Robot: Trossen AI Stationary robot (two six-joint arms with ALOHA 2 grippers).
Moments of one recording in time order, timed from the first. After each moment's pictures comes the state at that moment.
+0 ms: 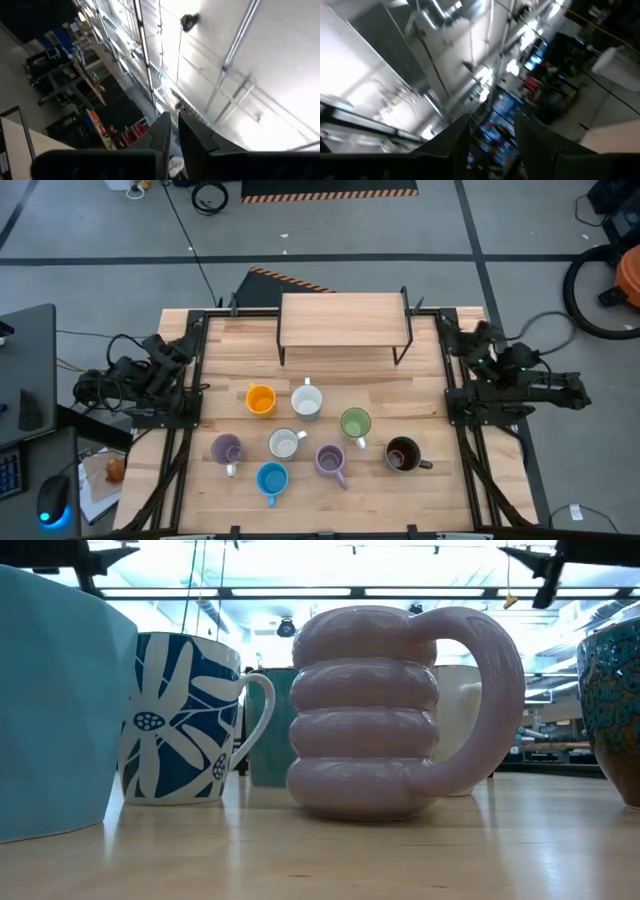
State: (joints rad) left arm -0.16 0.02 0.20 0.57 -0.84 -0.55; right arm -0.08 0.19 0.30 0.42 0.44 0.74
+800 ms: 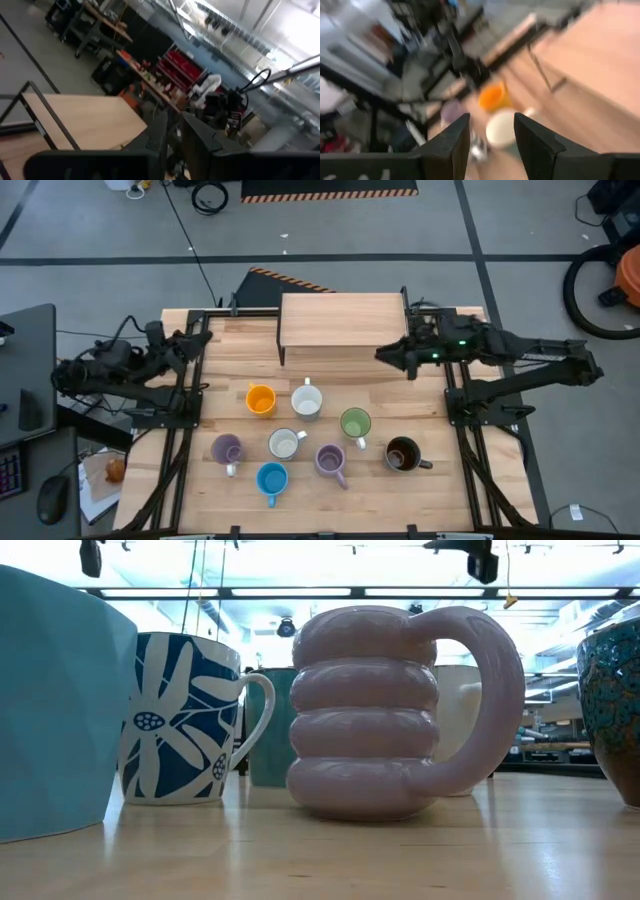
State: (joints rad) left arm -0.16 0.29 0.69 -0.25 -0.67 -0.66; right arm -0.07 0.91 0.98 -0.38 0.01 0.69
